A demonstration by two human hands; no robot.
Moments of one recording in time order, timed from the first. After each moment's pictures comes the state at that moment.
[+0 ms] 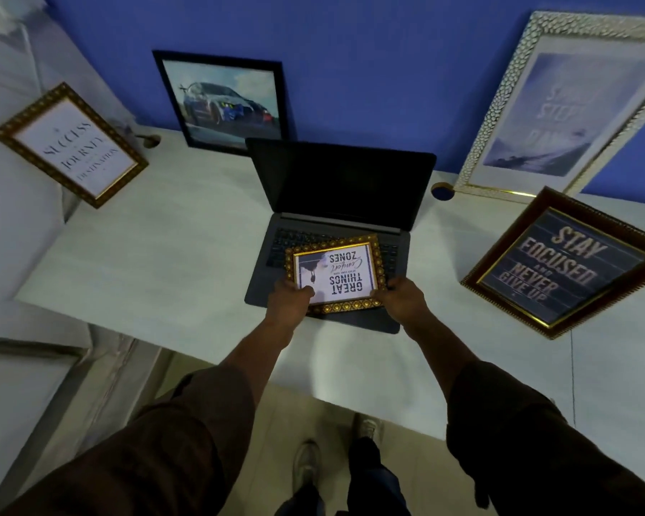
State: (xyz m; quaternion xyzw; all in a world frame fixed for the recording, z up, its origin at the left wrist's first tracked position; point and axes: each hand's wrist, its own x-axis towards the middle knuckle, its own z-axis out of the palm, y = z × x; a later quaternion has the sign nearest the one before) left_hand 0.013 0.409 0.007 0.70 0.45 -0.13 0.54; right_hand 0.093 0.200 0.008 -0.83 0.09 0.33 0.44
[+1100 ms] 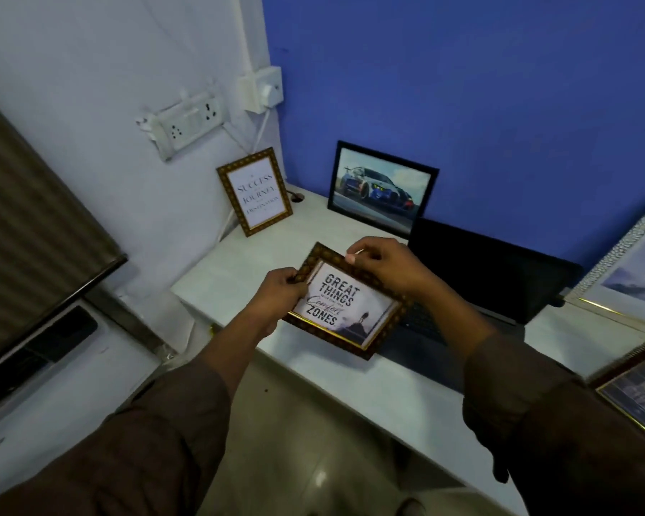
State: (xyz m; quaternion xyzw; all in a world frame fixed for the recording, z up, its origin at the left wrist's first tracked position) left_hand -0.132 0.657 0.181 0.71 0.36 0.03 0.61; right_hand 0.038 0.487 0.209 -0.80 -0.38 0.23 0.40
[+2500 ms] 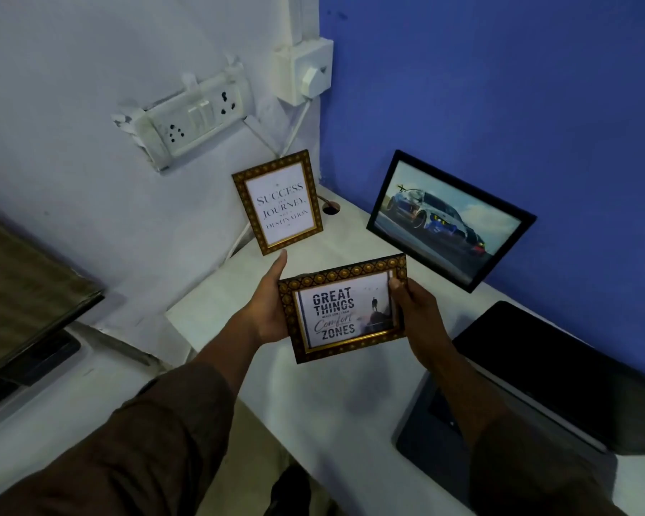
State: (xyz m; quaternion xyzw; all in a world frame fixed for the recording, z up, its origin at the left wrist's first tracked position) left_hand -0.010 0.817 0.120 0.33 0.39 -0.06 0.86; right_hand 0.144 0.608 0.103 -0.70 -0.17 0.33 0.61
